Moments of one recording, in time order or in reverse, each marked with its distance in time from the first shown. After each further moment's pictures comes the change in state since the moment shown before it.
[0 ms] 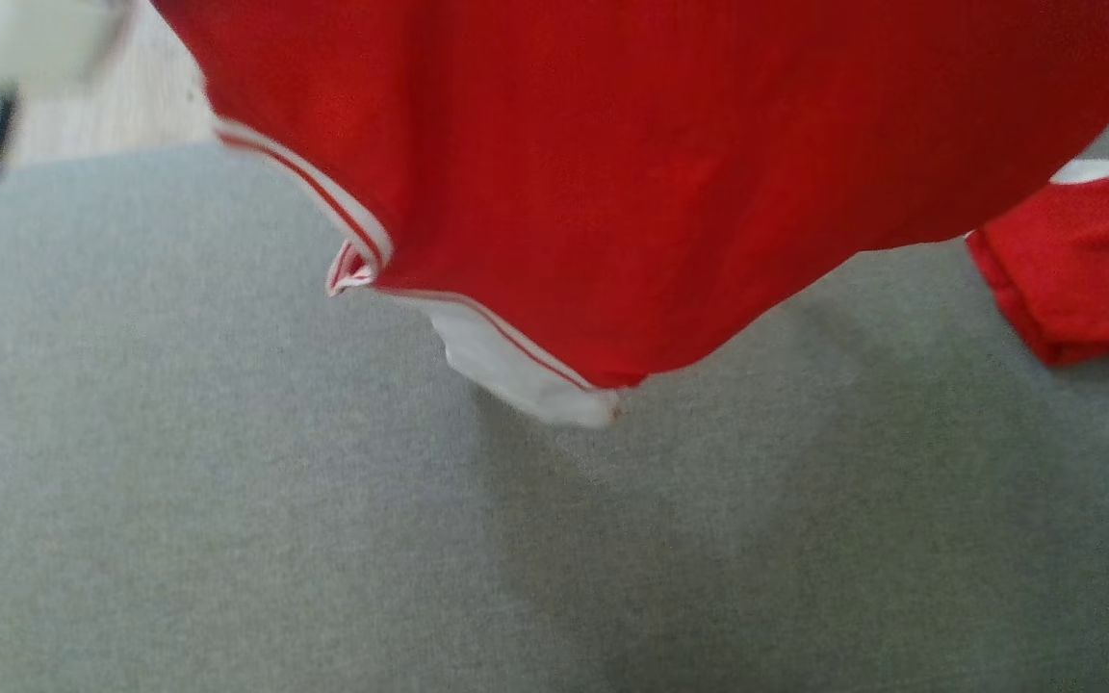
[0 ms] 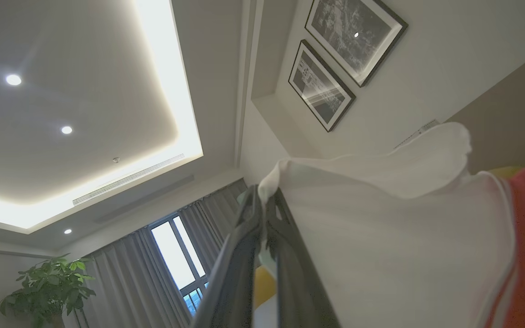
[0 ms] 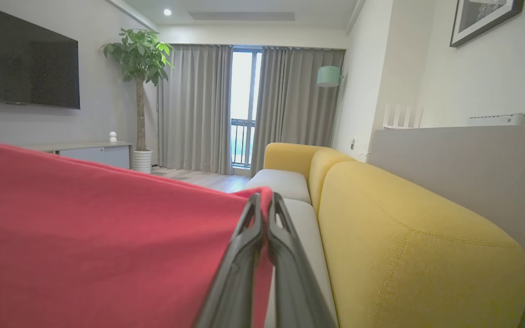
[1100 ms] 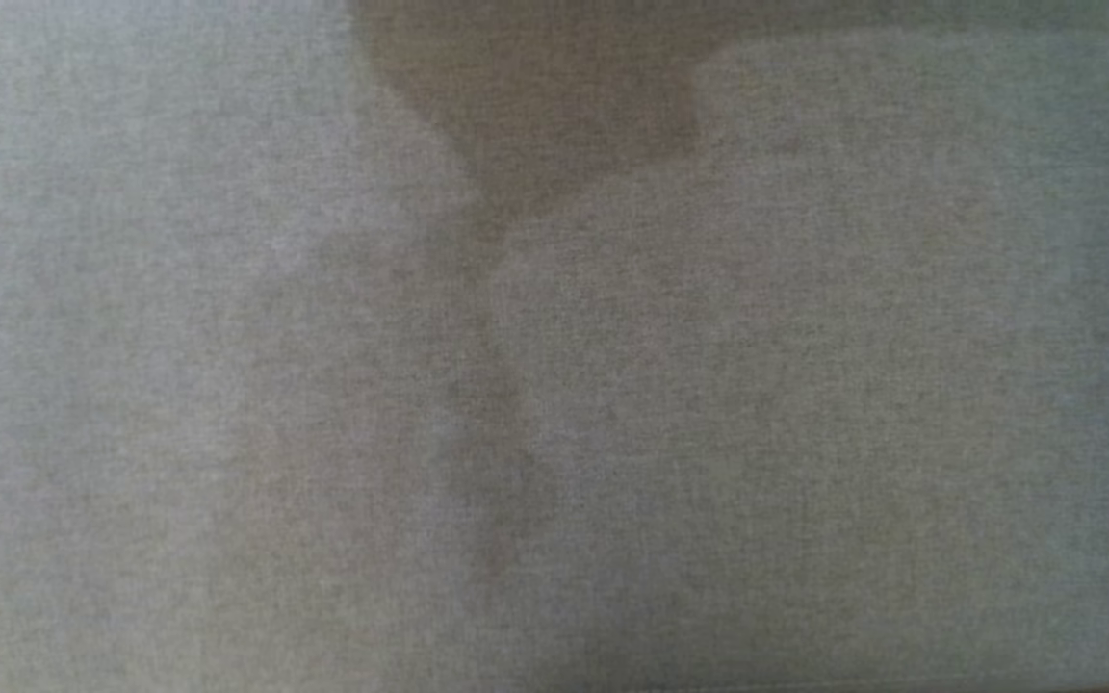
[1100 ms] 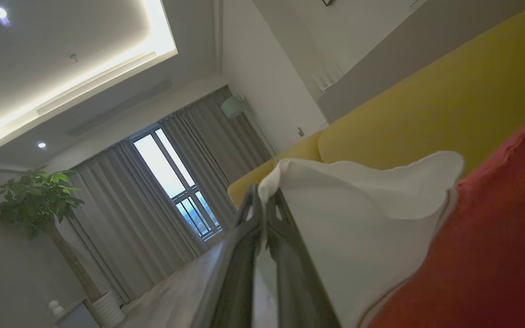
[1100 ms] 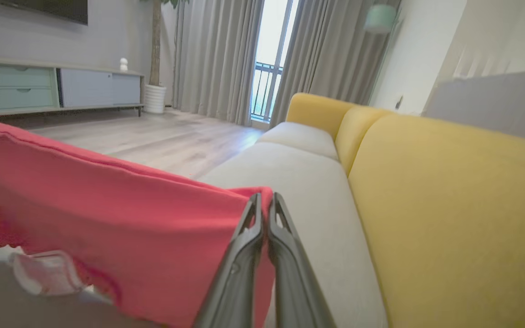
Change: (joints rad) left arm -0.259 -0.166 -0.012 0.463 0.126 -0.106 -0.202; right arm -0.430 0.140 0.260 0.407 -0.200 0.000 -0.287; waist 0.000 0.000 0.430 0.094
